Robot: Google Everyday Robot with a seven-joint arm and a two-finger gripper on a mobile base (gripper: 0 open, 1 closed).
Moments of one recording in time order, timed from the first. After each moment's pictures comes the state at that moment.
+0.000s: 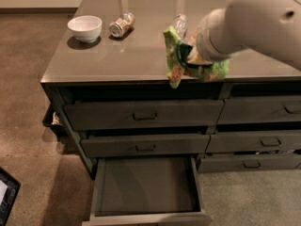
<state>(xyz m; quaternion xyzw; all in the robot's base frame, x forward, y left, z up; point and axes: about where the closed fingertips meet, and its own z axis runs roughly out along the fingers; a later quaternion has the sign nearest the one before) 0.600 -0.121 0.947 -0.63 0.65 -0.20 0.37</state>
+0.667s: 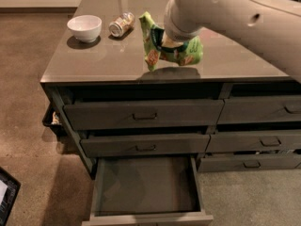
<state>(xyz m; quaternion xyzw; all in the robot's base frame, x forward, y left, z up) 0.661 -0.062 0.962 -0.63 0.65 -0.21 0.36</state>
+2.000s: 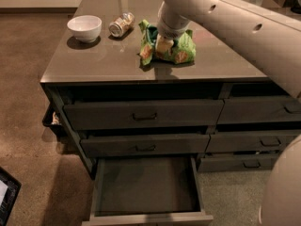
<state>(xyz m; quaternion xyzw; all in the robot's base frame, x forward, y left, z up) 0.747 -0.048 0.906 -0.64 0.68 -0.16 0.32</state>
